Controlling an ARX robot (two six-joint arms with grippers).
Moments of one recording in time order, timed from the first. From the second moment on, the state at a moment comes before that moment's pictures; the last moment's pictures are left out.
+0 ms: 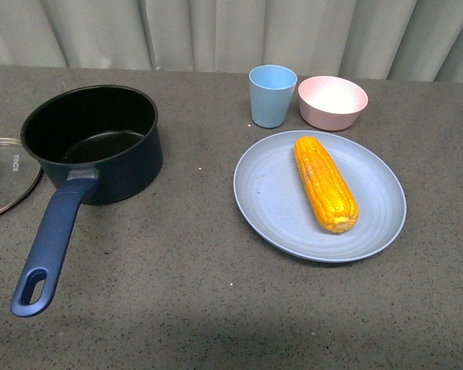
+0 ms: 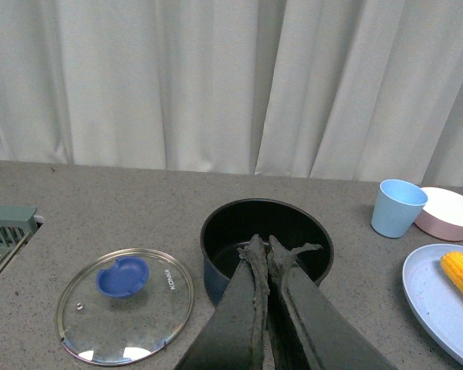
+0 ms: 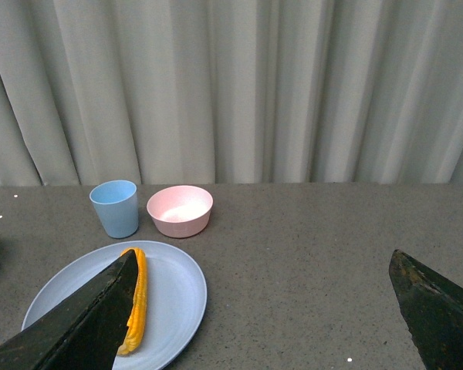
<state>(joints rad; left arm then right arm) 0.00 0.35 0.02 0.35 0.00 -0.01 0.00 0.00 0.01 0.00 0.00 0.00</state>
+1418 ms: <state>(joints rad) 0.00 0.00 0.02 0.00 0.00 -0.01 0.14 0.94 0.25 0.28 0.13 -0.01</state>
